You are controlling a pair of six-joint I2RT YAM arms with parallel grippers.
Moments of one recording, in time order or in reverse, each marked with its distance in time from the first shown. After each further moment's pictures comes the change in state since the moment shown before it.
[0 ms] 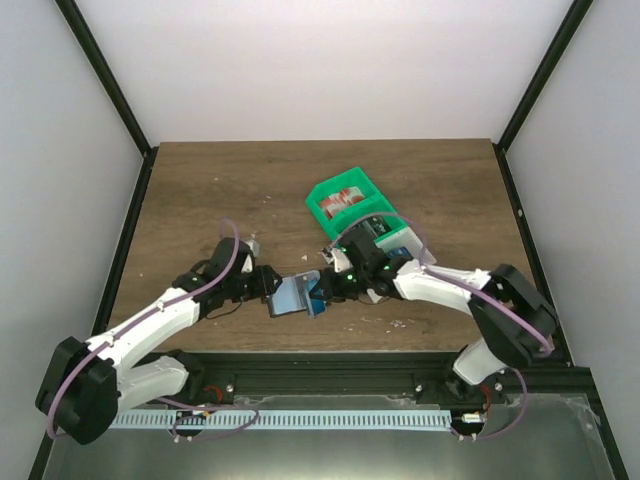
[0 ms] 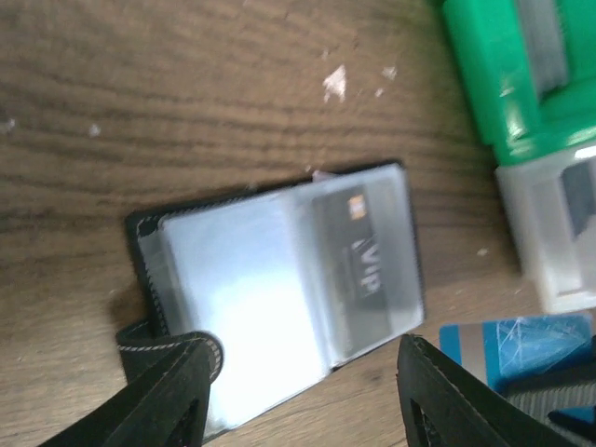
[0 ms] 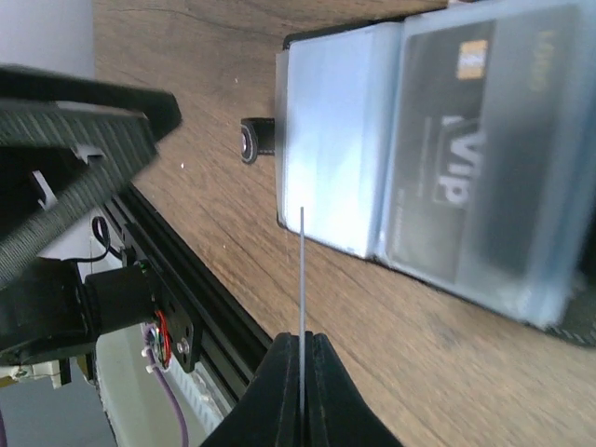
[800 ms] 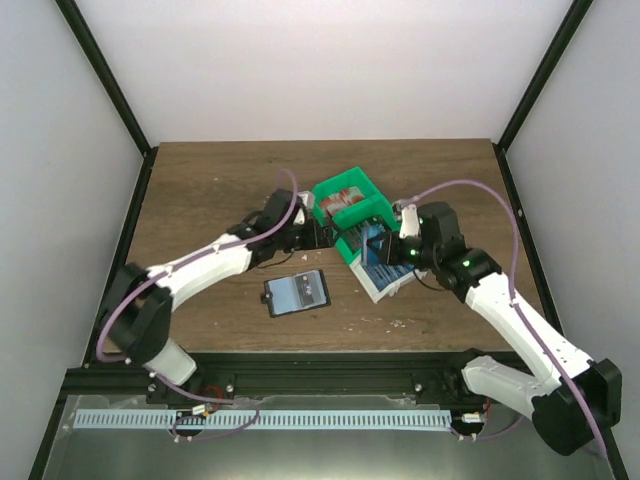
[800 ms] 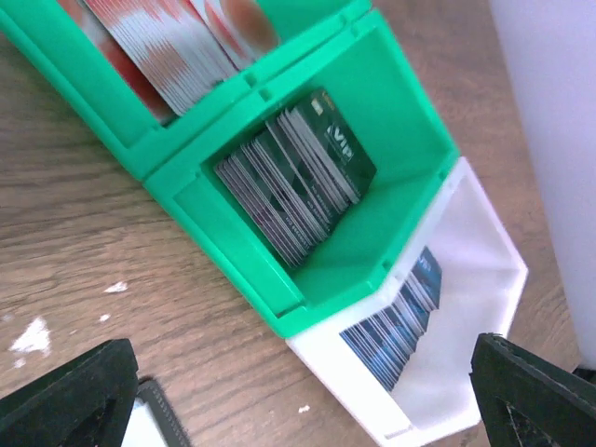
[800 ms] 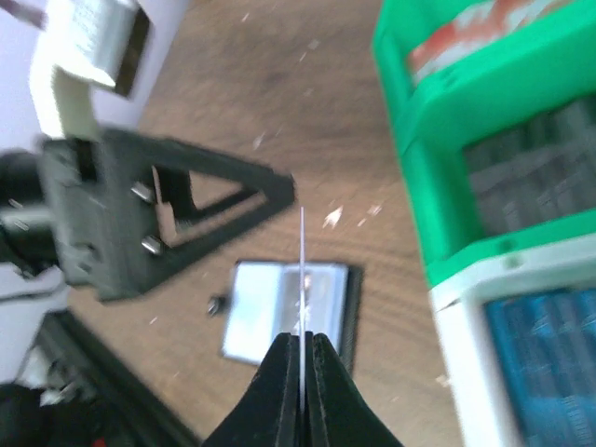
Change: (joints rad) left arm -0.118 0.560 0.510 0.181 0.036 0.035; right arm -0.318 -0.454 0.127 -0.364 0.258 -0.312
